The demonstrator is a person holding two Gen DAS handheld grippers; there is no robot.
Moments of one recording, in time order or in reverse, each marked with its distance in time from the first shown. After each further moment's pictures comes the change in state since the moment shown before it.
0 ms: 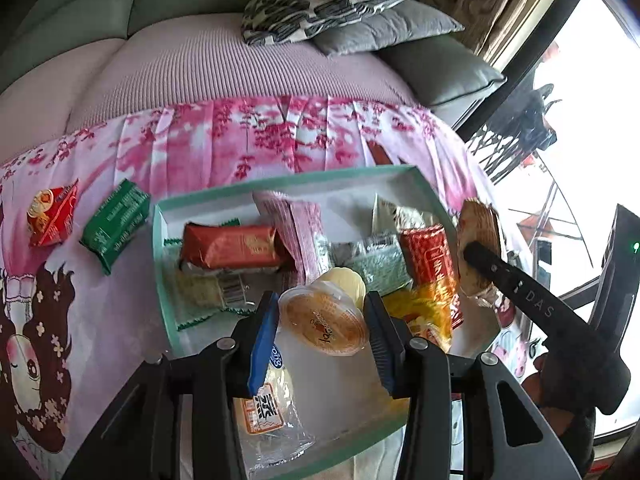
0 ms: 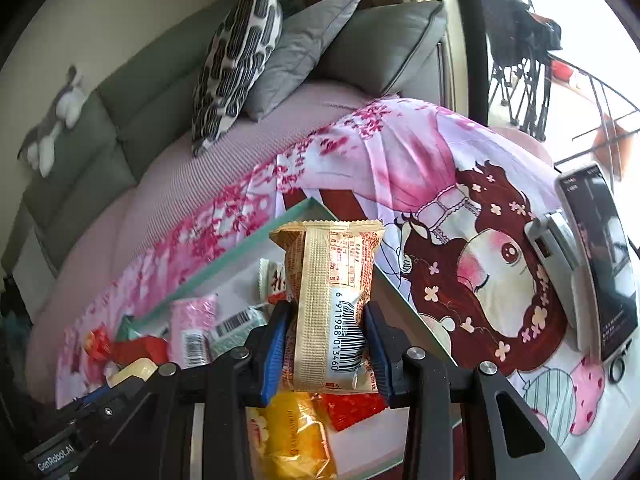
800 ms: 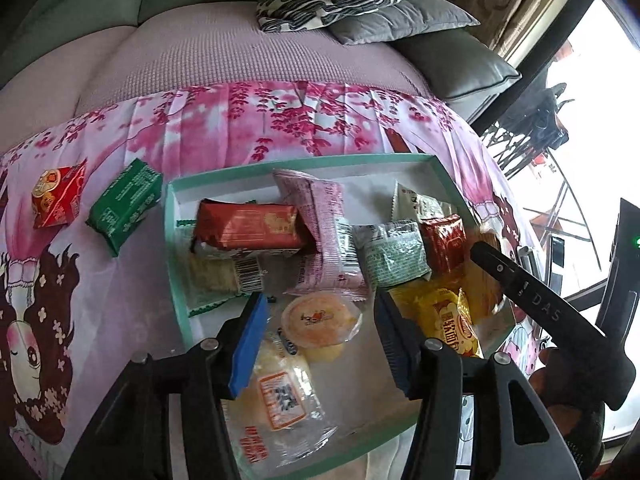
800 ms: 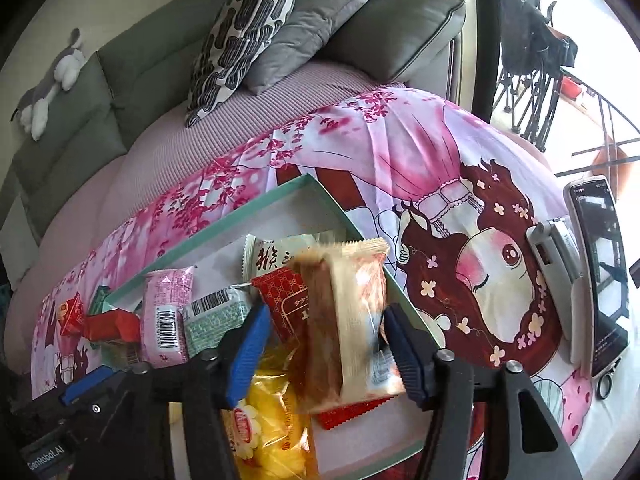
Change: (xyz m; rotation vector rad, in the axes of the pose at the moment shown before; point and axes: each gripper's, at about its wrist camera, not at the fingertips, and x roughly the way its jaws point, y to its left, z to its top) left arm 0.003 0.013 -0.005 -0.039 0.023 0.031; right arm 0.012 0.003 -0.006 -0.065 0.056 -0.058
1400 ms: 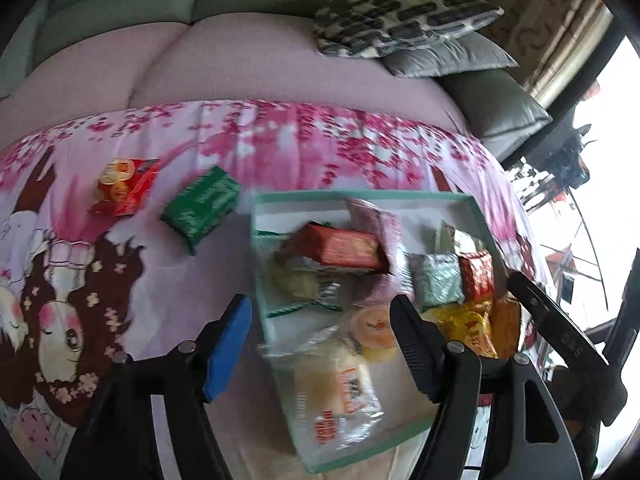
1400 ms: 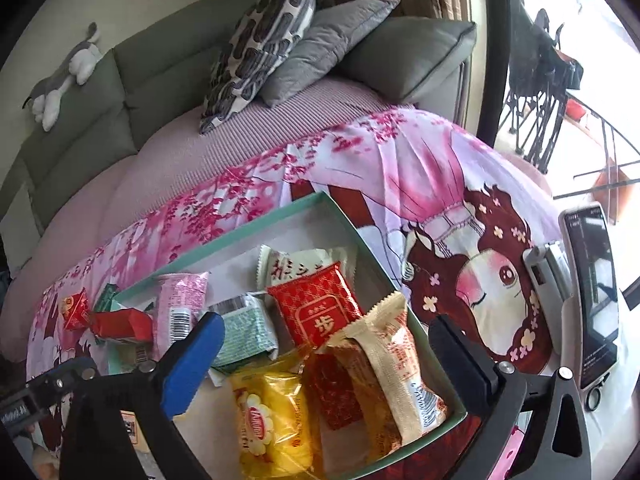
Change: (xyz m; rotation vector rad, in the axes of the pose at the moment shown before) left arm -0.034 0.045 0.003 -0.120 -0.065 0.080; right arm -0.019 0.018 0.002 -0.069 -0.062 0.002
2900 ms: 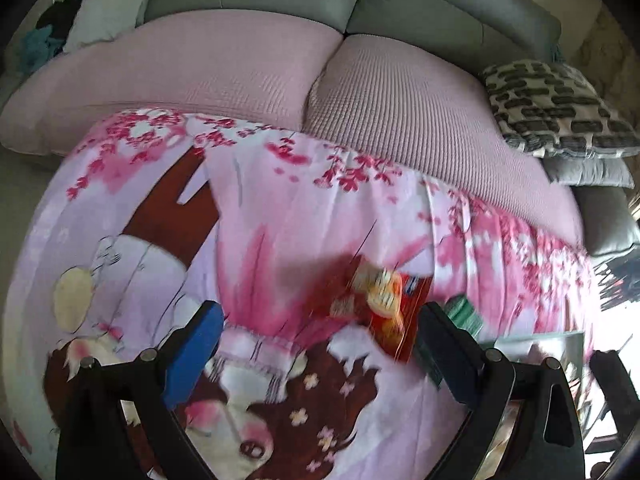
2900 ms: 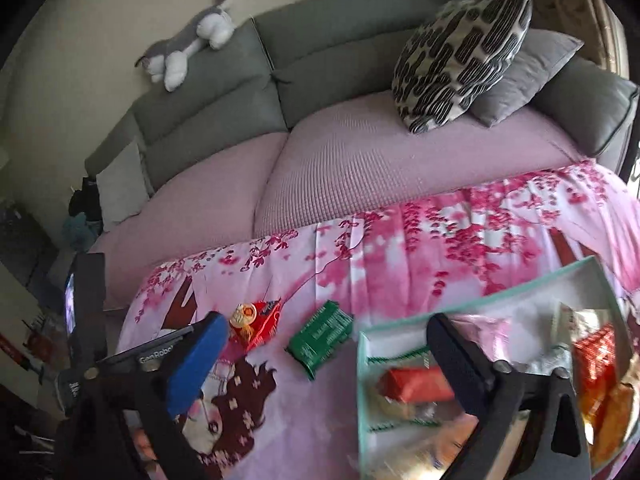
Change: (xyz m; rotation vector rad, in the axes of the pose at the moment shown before) left arm 0.003 0.187 0.079 -0.289 -0.063 0.214; right arm 0.016 0.228 0.022 -0.169 0.053 0.377
